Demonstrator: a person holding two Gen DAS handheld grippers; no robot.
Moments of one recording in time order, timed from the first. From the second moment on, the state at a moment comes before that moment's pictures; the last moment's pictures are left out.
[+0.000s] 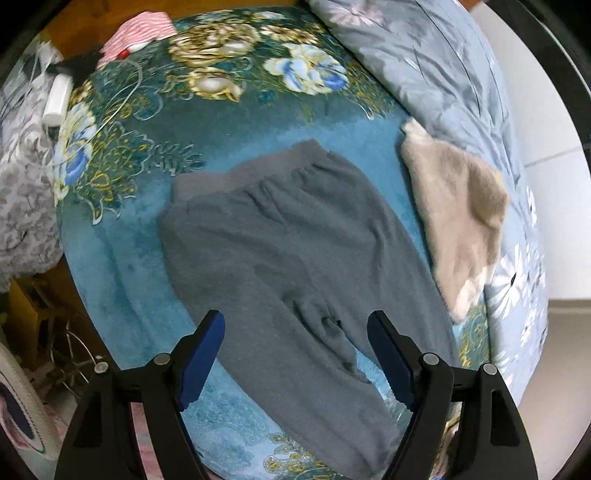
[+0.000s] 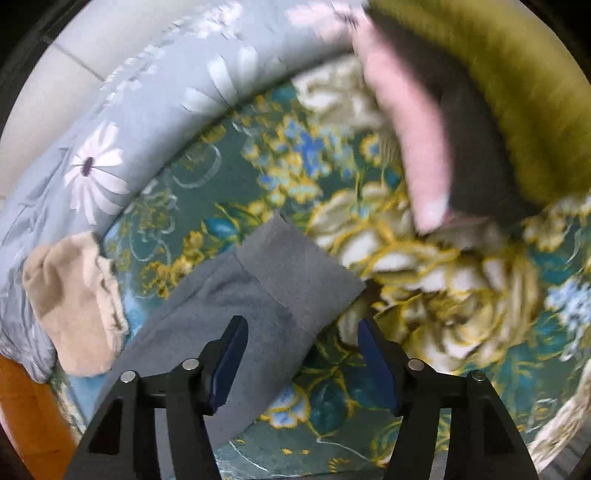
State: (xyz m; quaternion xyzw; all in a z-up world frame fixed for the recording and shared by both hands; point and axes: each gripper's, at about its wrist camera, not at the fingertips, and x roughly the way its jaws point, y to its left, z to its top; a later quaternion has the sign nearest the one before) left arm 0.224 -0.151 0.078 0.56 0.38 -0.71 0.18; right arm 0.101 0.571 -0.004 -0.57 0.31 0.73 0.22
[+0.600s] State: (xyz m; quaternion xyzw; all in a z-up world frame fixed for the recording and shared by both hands) left arm 0.232 -0.324 -0.023 0.62 0.40 -0.67 0.12; right arm 0.173 0.409 0.108 -0.58 0.27 0.74 0.22
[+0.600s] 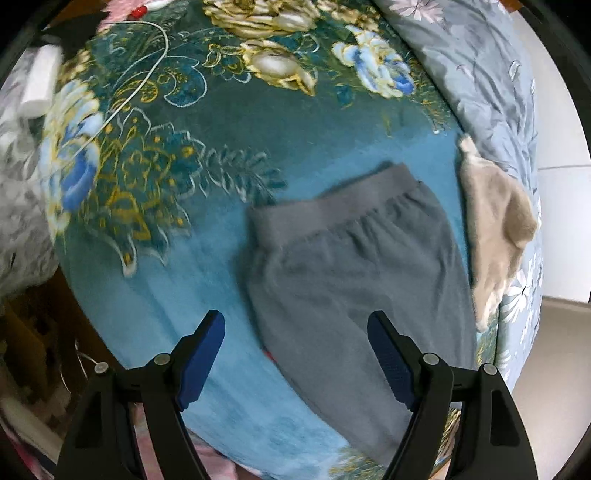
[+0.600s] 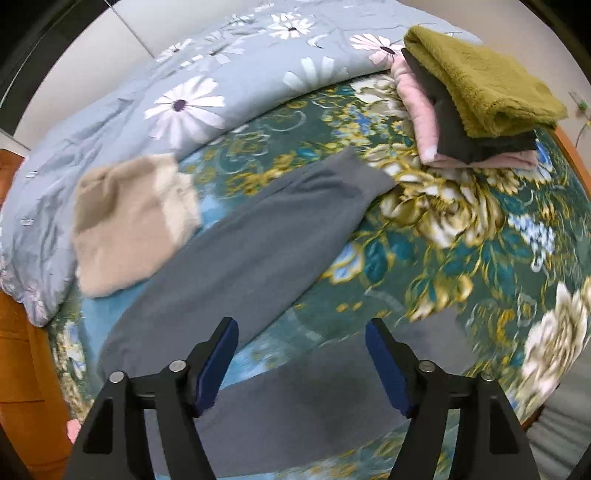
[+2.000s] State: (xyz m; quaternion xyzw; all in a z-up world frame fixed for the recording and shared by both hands) left arm 0.192 -0.295 -0.097 0.67 0.40 -0.61 0.08; right arm 0.227 0.332 0.108 -0.62 0.30 0.71 0.16
